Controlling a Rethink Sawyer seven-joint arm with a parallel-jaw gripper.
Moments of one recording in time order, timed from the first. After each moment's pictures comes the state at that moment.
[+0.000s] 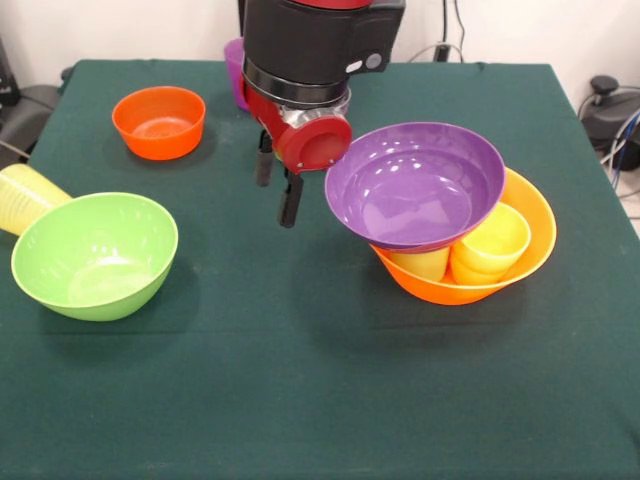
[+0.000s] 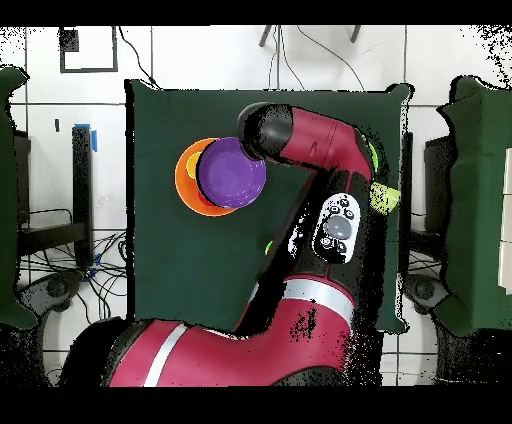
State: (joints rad) arm -0.10 -0.38 -0.30 1.13 0.16 0.76 2.60
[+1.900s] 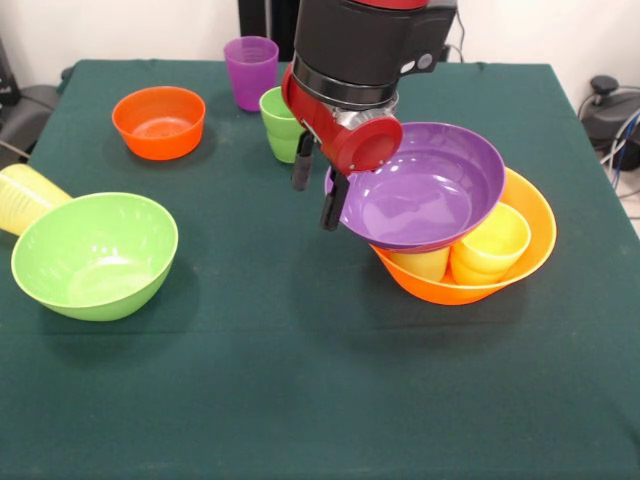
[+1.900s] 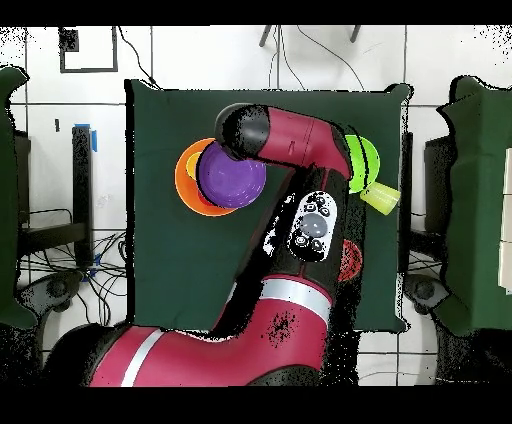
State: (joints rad) arm -0.05 -0.38 -0.30 1.13 0.16 0.74 2.60
